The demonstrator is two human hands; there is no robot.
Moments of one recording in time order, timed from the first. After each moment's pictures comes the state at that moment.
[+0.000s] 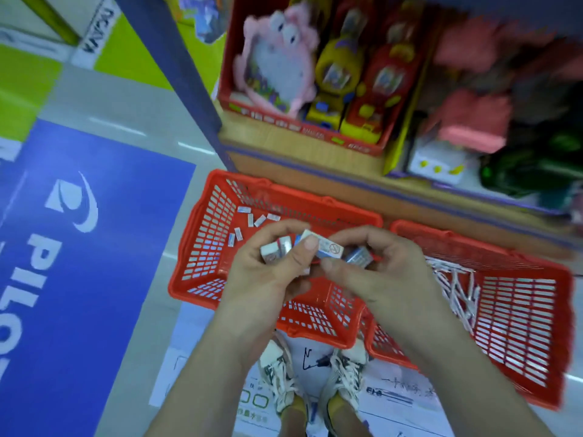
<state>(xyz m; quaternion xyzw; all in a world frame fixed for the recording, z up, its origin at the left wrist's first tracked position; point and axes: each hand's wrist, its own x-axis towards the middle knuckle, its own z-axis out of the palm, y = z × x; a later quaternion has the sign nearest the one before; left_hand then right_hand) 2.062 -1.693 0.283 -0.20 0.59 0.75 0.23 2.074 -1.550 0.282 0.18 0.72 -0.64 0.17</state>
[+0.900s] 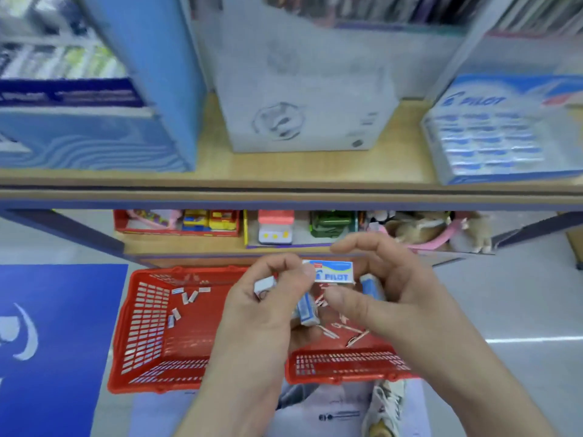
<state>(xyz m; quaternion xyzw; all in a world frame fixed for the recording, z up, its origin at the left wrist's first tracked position) 2.079 -1.494 0.505 -0.16 0.57 0.74 0.31 2.126 -1.356 0.506 0.16 0.69 -0.70 0.06</state>
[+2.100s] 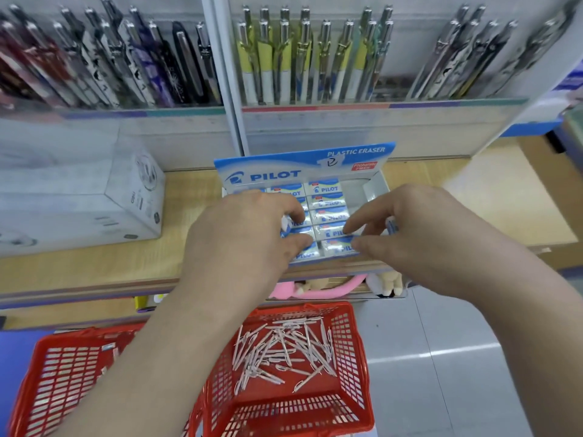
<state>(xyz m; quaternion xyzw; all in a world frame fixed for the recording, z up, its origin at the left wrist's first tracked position) 2.008 -1.237 0.527 0.23 0.95 0.17 0.09 2.080 -1.075 0.553 0.20 0.92 -0.30 0.14</state>
